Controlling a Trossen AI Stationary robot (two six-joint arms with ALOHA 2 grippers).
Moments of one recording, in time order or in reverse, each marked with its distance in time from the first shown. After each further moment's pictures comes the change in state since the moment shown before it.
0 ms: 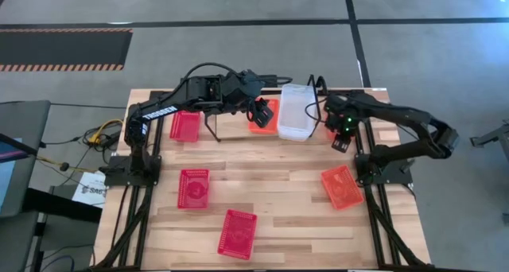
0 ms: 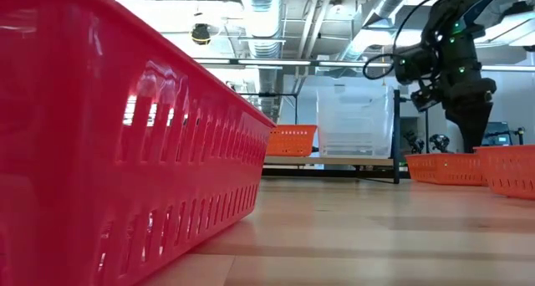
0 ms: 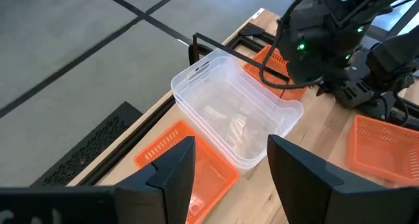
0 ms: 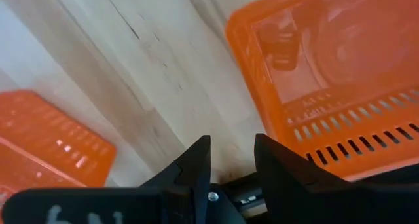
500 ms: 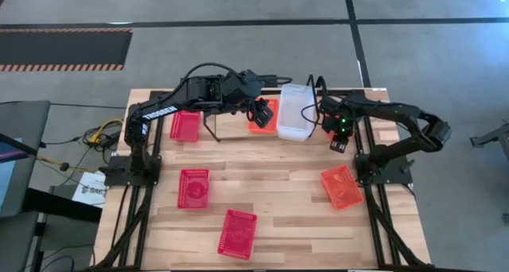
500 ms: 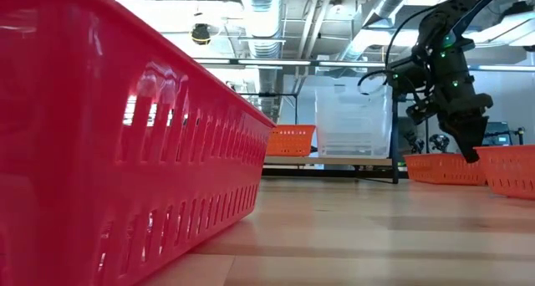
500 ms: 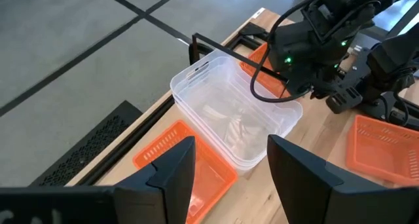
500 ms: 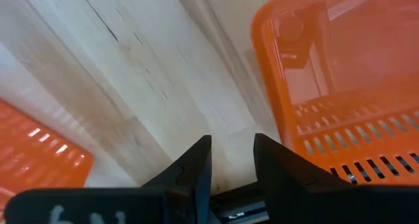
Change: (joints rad) left arm 0.000 0.000 0.000 -0.002 0.000 -0.005; right arm 0.006 0.106 -0.014 0.058 0.043 -0.046
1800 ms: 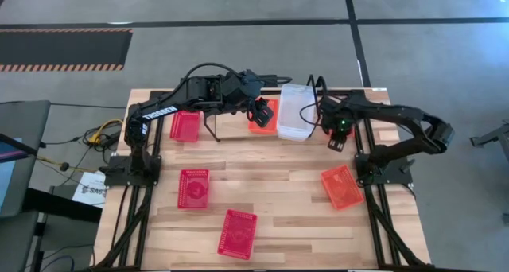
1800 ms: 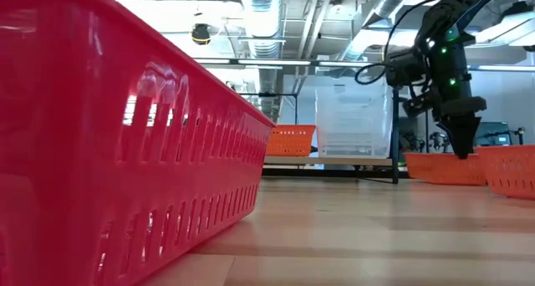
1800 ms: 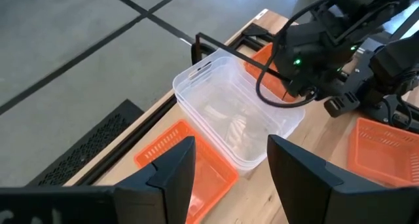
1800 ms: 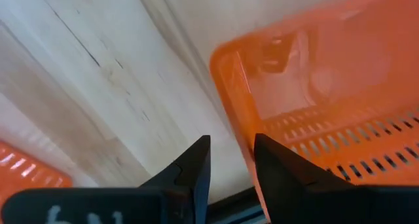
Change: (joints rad) left arm 0.000 0.000 0.000 -0.003 -0.010 -0.015; right arm 0.040 -0.034 0.001 0.056 0.075 0.048
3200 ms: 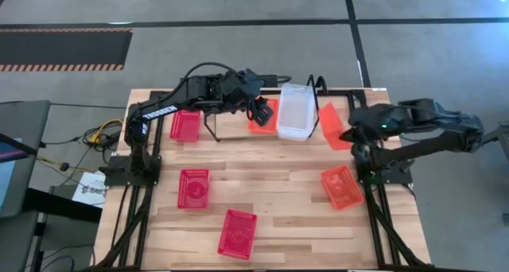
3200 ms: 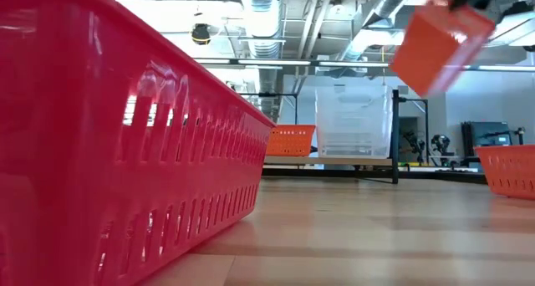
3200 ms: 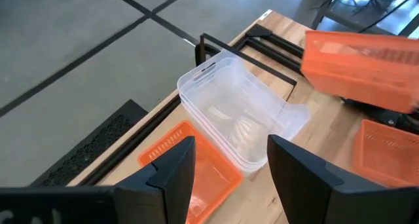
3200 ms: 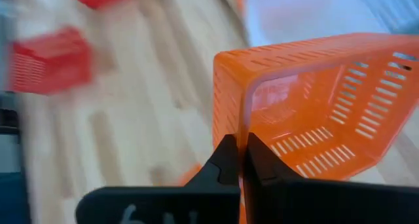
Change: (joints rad) left arm 0.009 0.000 0.000 -0.001 -0.008 0.001; right arm 0.710 -0.499 0.470 -0.196 0.034 0.630
